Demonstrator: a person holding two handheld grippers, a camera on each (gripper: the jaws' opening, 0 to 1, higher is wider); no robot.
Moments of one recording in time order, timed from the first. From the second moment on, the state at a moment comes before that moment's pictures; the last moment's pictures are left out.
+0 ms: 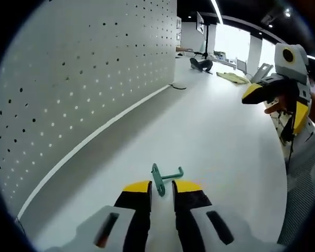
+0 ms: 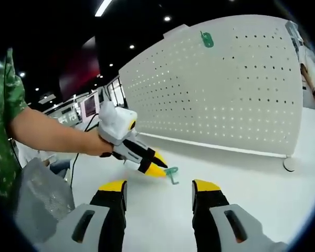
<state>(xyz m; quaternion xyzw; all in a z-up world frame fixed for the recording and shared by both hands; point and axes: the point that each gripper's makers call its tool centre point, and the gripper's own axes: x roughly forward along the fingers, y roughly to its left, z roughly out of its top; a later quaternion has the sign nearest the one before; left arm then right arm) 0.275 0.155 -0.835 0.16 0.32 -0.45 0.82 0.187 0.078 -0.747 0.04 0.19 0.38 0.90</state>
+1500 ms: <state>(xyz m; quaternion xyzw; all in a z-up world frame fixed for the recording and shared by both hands) 0.284 0.157 -0.820 0.14 0.30 -0.42 0.84 0.192 0.079 -0.744 0.05 0.19 0.37 0.91</state>
